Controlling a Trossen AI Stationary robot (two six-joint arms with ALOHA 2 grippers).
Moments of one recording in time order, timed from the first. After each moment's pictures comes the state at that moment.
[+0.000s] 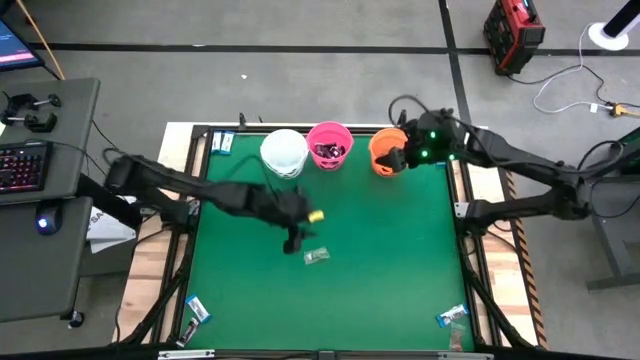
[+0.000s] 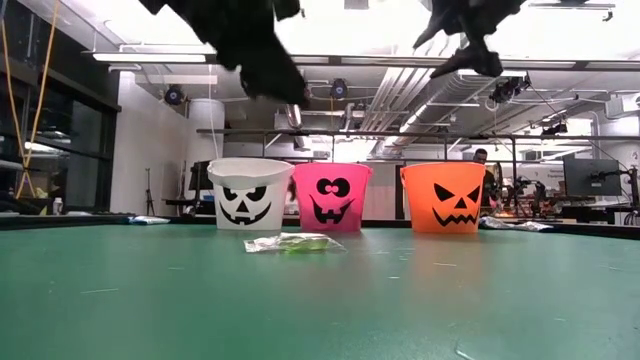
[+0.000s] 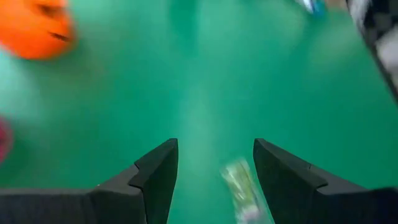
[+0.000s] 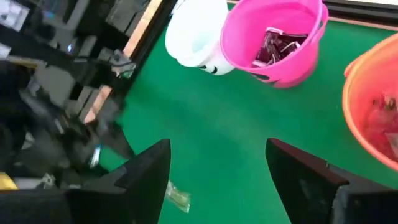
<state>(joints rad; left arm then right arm) -0.09 1.50 1.02 -0.22 -0.04 -0.10 -0.43 1.09 1.12 -0.68 -0.17 0.72</state>
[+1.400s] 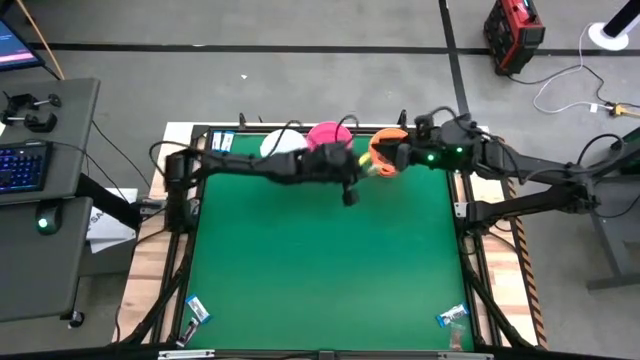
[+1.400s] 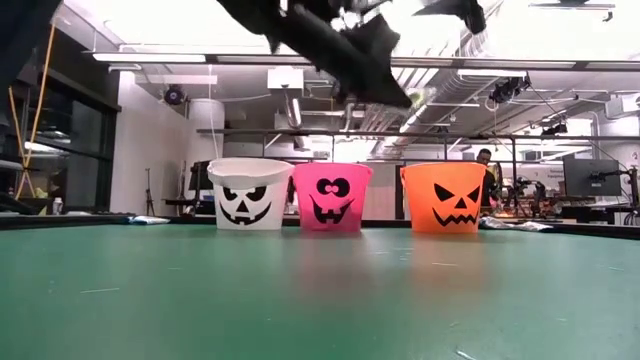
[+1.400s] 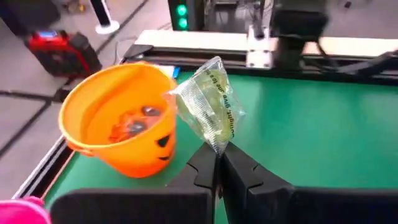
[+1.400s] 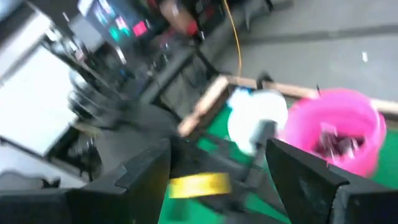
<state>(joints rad) 0.15 1.94 1.49 -0.02 -0.11 0.05 -0.17 1.01 1.12 -0.36 0.20 0.76</state>
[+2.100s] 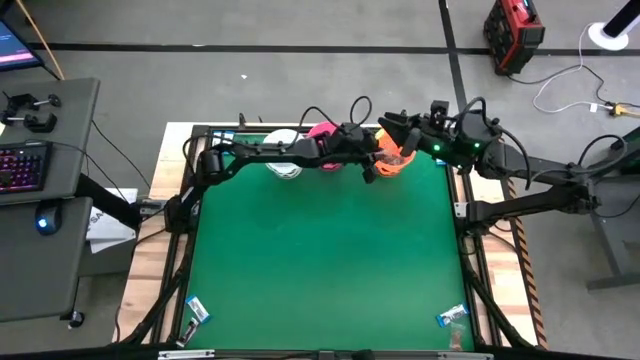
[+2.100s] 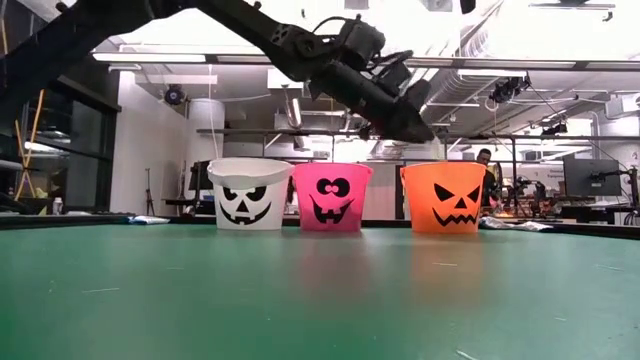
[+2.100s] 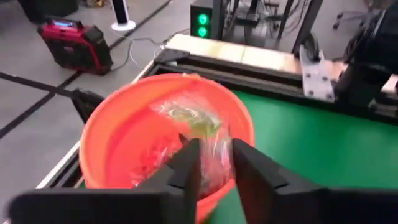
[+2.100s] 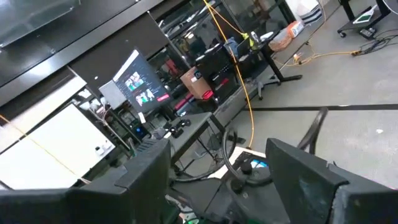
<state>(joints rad) 0.29 2.24 1.80 0.03 -0.02 0.00 -0.17 1.00 1.12 -0.07 0.35 0.63</state>
